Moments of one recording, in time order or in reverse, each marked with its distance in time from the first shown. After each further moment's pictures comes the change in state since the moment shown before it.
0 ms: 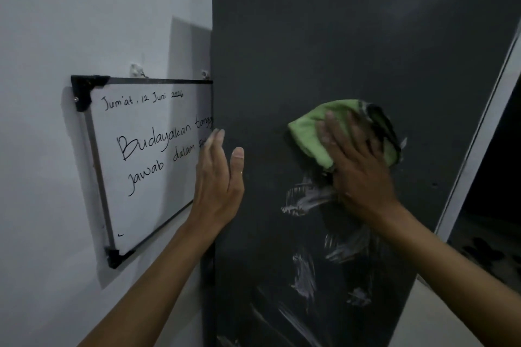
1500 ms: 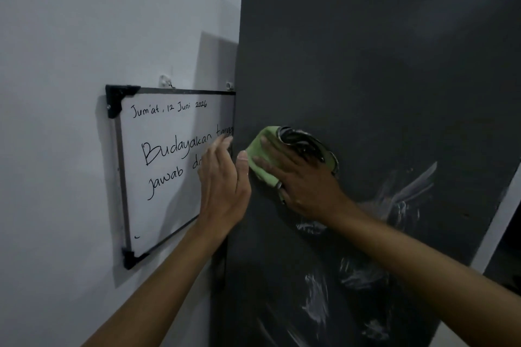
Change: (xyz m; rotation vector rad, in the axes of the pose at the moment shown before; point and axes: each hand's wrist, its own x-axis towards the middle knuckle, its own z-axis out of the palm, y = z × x) left_hand 0.015 0.002 -0.010 0.129 0.164 -0.033; right_hand 0.065 -0.076 0.045 0.150 -0.138 -0.373
